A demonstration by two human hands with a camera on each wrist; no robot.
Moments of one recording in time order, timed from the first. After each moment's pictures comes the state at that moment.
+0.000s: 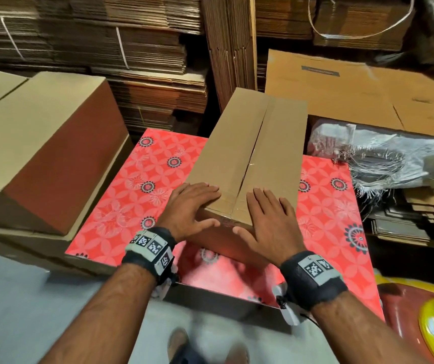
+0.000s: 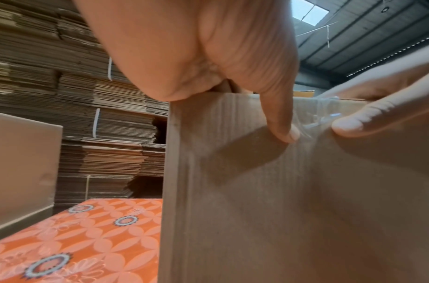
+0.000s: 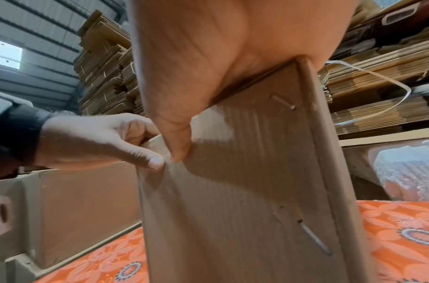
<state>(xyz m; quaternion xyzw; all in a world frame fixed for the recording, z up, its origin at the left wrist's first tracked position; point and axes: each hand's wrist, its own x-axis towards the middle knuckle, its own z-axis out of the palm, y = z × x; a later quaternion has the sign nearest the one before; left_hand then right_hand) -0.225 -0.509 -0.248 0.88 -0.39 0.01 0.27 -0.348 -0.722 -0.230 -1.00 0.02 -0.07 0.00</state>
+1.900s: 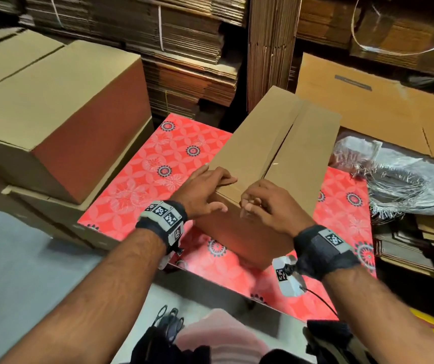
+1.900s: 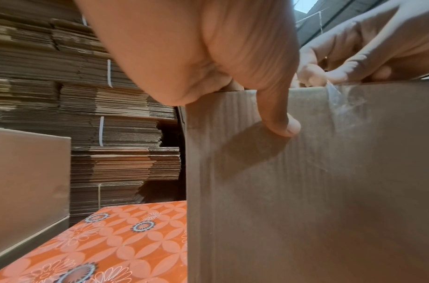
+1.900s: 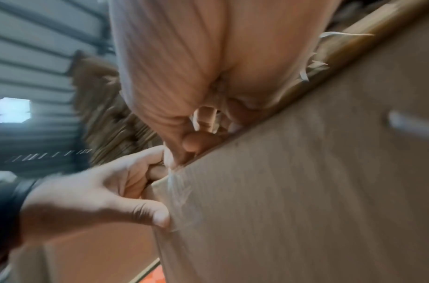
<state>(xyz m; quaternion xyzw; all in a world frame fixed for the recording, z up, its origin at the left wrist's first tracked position) -0.203 -0.496 -0.242 0.86 -0.40 -0.03 0.30 -0.295 -0.719 -0.195 -0.94 -0.16 0.01 0.29</state>
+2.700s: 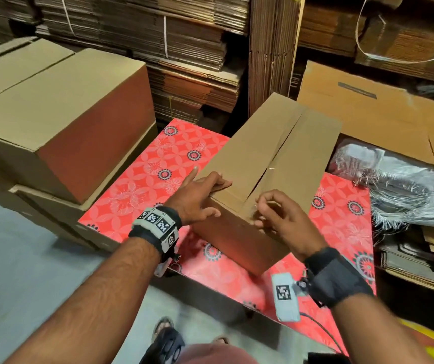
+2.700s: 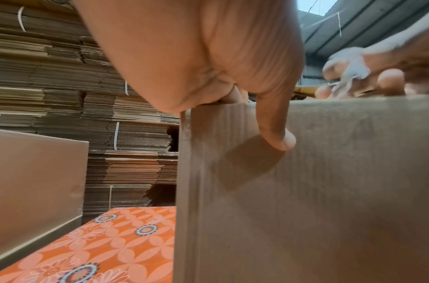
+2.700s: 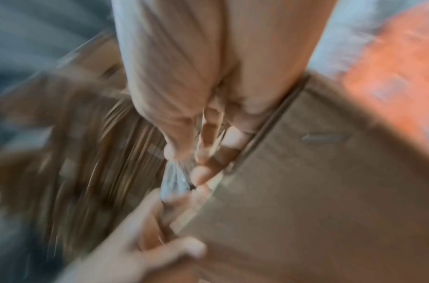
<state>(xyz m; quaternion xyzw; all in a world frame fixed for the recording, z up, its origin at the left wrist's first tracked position) -0.218 -0.503 -0.233 0.89 -0.36 -0.04 0.29 -0.329 -0.741 -0.198 -0.81 -0.01 0.02 0.59</state>
